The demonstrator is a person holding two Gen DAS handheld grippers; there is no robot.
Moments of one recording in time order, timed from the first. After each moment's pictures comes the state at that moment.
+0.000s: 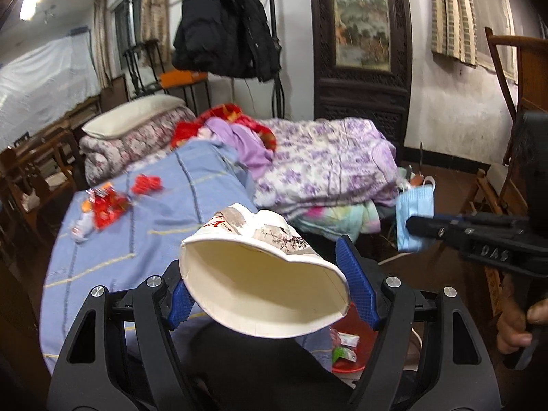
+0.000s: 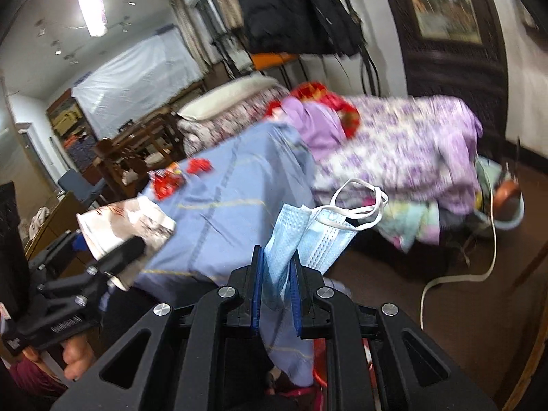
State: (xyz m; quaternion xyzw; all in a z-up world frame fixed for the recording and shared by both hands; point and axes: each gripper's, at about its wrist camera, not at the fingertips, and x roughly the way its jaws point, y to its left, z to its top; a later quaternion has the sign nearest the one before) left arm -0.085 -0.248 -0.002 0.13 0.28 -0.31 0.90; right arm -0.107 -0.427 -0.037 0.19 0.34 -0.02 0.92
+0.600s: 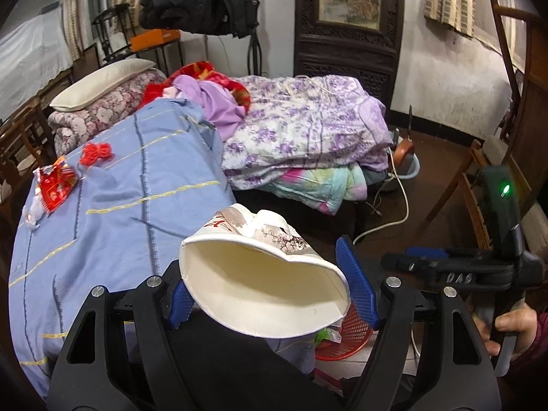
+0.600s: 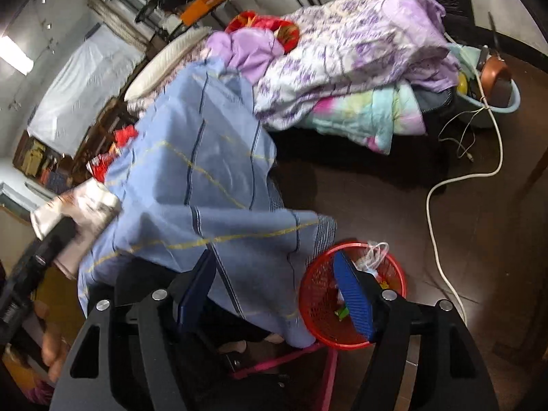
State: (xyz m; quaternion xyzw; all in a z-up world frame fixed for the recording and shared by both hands) left arm -0.055 -0.304 -0.055 0.16 0.36 -0.34 0.86; right arm -0.094 -0.496 -0.162 0.33 0.42 -0.06 0.84
